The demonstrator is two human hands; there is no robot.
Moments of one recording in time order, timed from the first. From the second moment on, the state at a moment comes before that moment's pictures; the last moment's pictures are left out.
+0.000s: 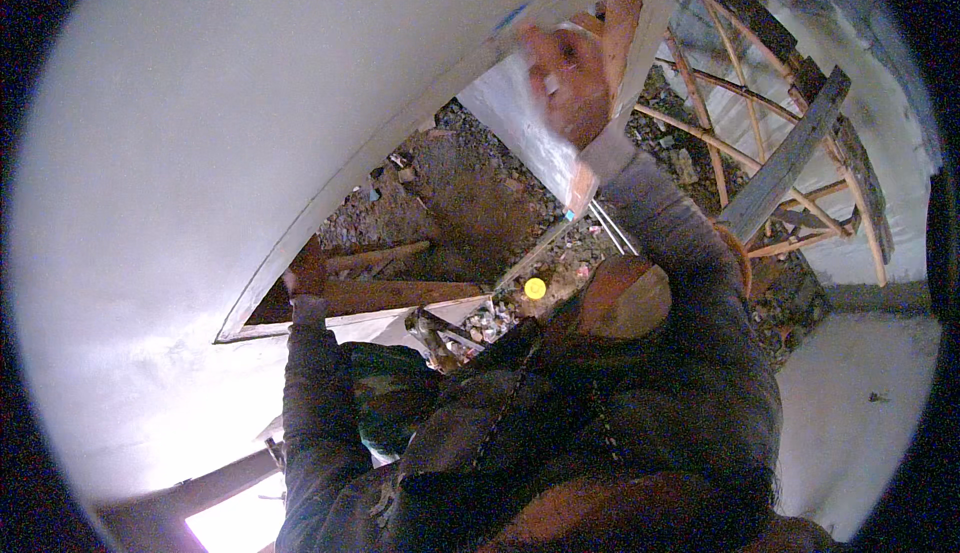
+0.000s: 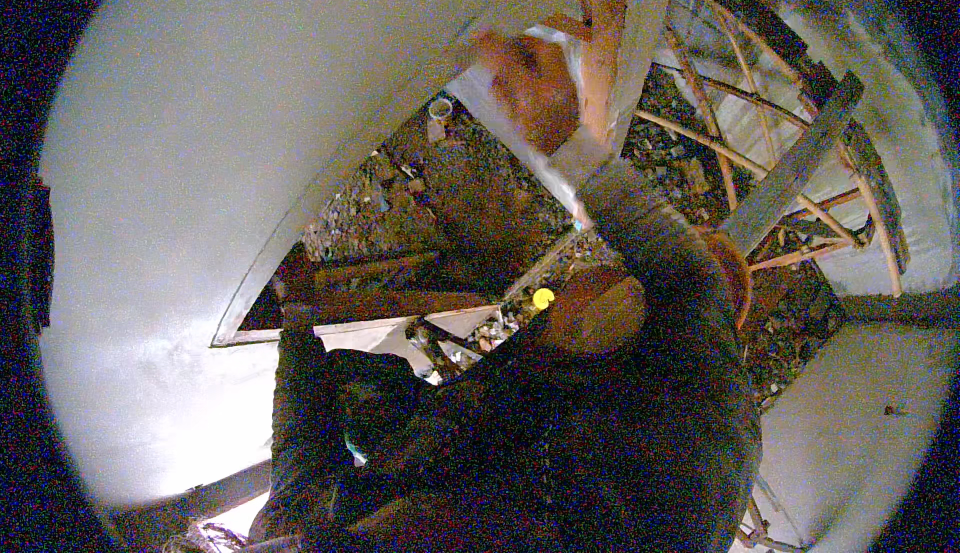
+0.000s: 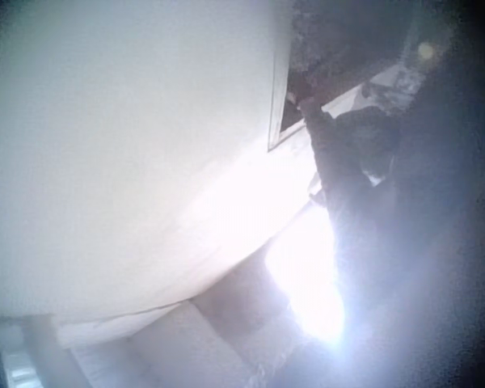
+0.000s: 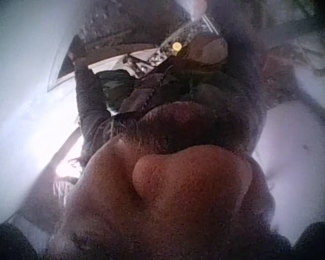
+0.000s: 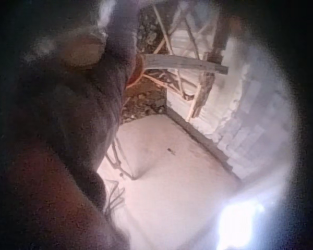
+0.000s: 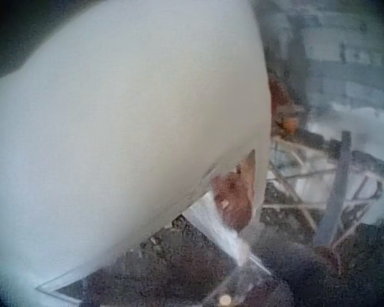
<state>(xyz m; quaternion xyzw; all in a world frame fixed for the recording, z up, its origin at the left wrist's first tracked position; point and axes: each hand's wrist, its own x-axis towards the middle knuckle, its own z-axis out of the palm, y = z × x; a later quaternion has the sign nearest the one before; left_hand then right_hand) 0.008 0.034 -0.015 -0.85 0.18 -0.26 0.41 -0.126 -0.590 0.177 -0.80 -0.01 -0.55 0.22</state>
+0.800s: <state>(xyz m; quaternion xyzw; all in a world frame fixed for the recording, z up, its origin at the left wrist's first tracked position) 0.000 -0.027 0.010 -0.85 0.19 -0.31 0.39 -0.124 -0.576 0.196 -0.76 -0.04 -0.59 0.25</state>
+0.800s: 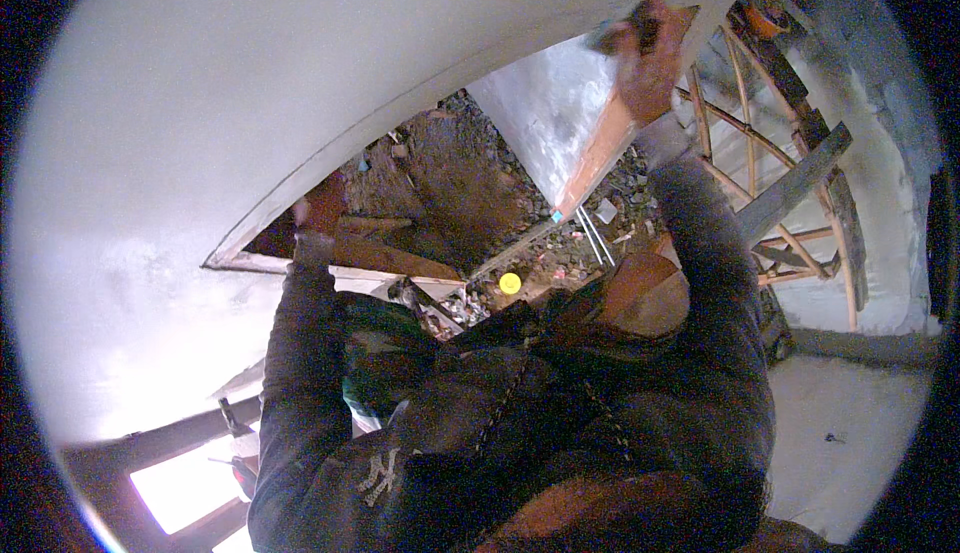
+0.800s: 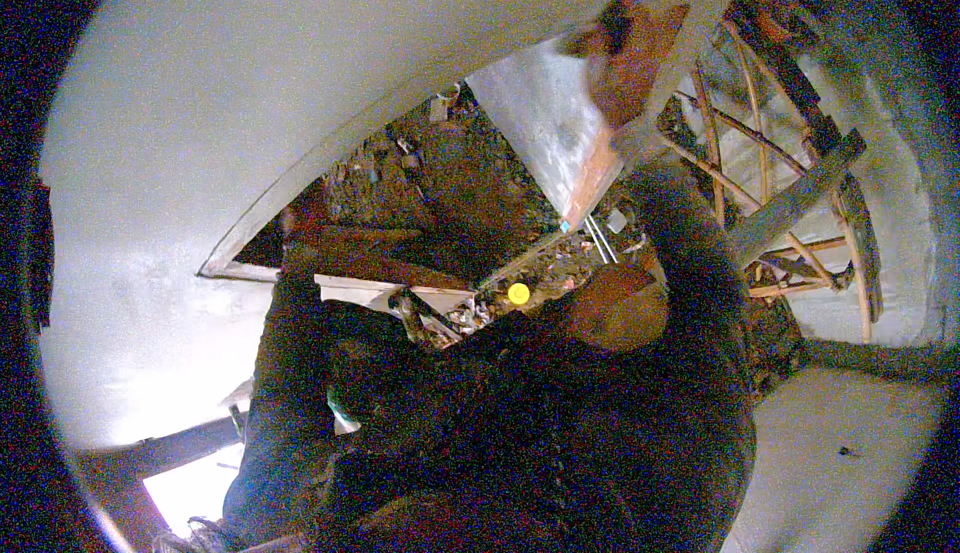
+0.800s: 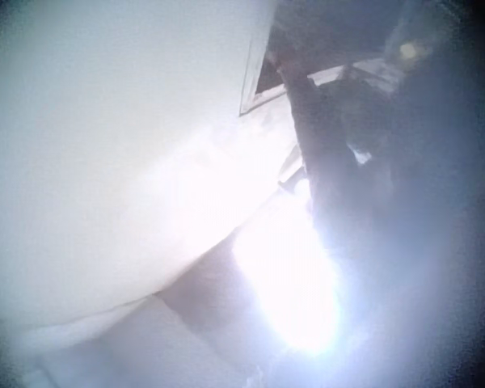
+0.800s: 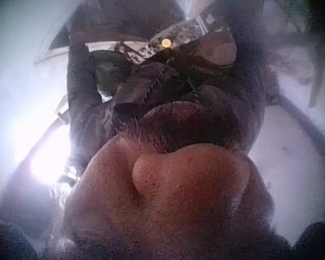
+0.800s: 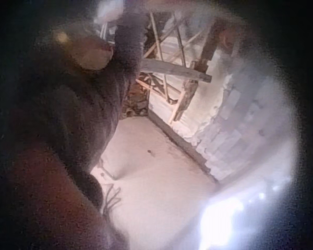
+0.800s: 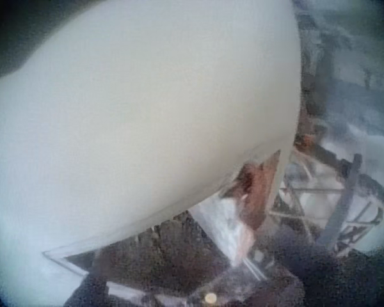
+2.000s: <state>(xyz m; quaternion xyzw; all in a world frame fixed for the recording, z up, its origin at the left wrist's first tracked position) -0.010 -0.042 0.013 -0.83 0.21 -0.34 0.38 -0.153 -0.447 0.200 -0.83 -0.24 -0.47 0.16</state>
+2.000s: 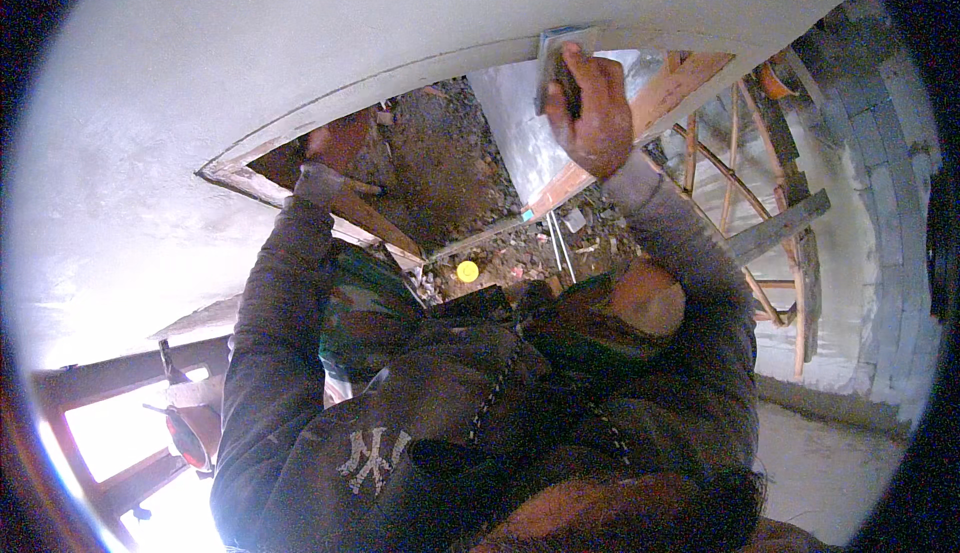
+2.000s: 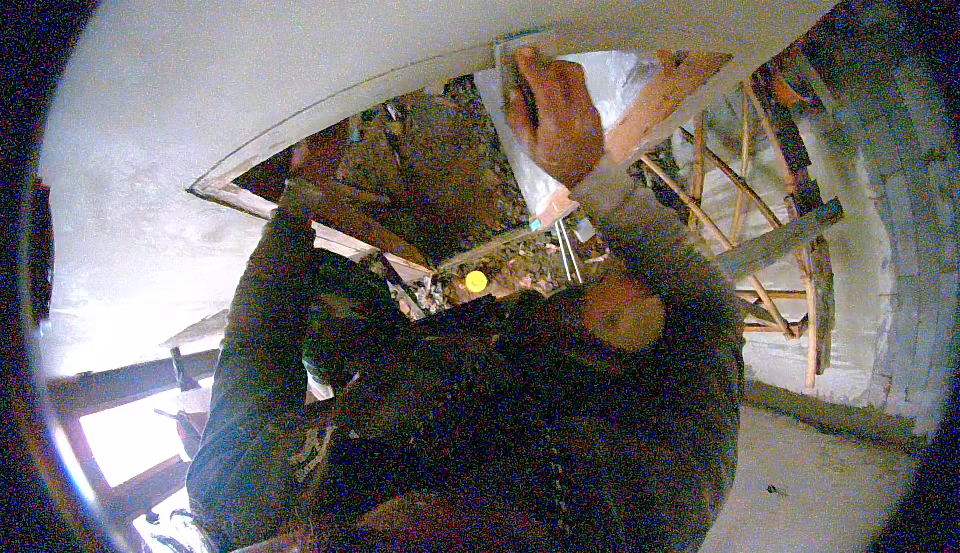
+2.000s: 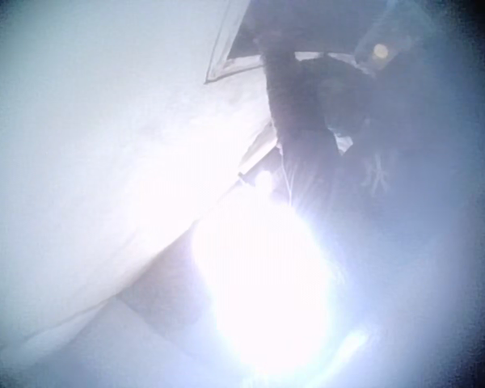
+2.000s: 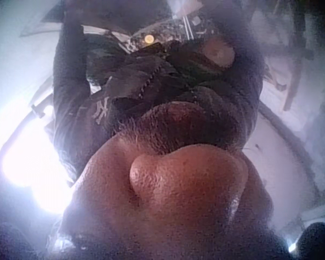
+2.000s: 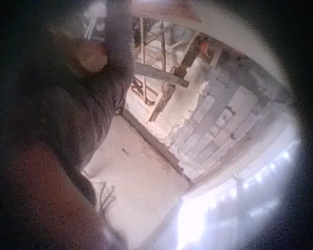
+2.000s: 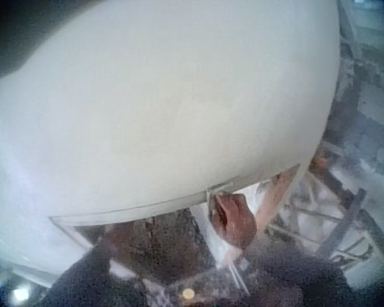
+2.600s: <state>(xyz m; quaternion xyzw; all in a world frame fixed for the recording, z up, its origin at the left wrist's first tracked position) -0.010 -0.036 0.017 -0.83 0.23 -0.34 0.39 -0.142 -0.457 0.228 -0.82 -0.16 -0.52 0.16</state>
